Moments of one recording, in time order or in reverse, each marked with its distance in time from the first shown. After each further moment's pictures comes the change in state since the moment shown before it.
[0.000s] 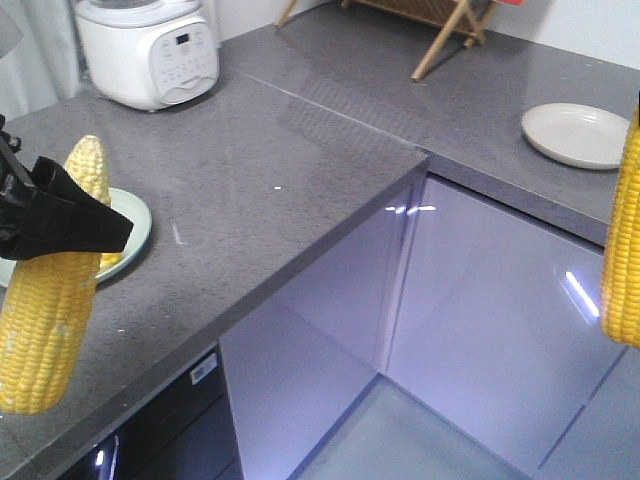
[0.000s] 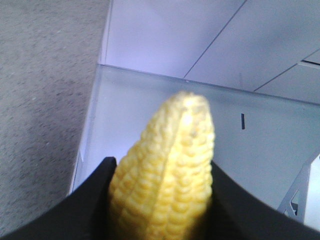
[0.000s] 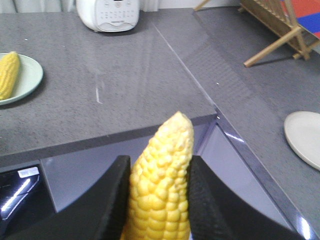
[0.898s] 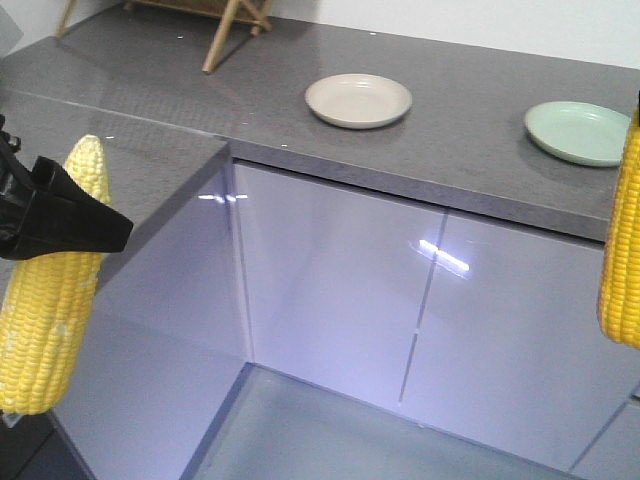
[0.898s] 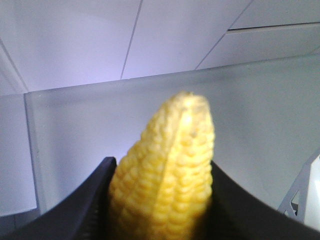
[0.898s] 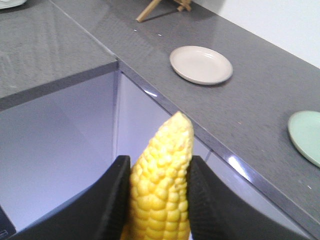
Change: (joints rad) left arm 0.000 0.000 0.000 0.000 0.000 0.000; right arm 0.000 0.000 0.000 0.000 0.000 0.000
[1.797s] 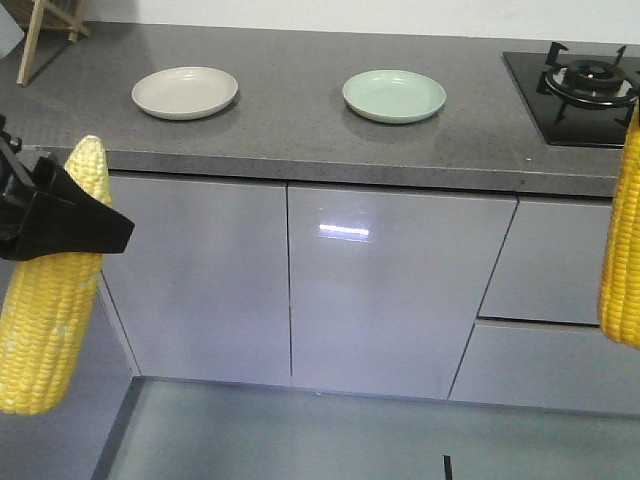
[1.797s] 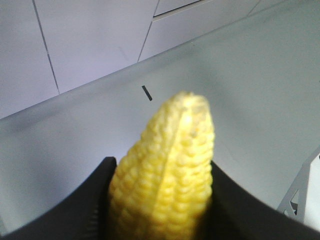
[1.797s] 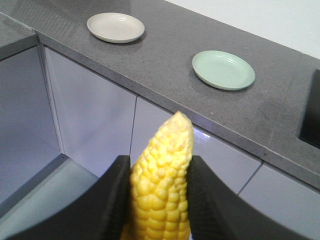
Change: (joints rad) left arm 0.000 0.000 0.000 0.000 0.000 0.000; right arm 0.000 0.000 0.000 0.000 0.000 0.000
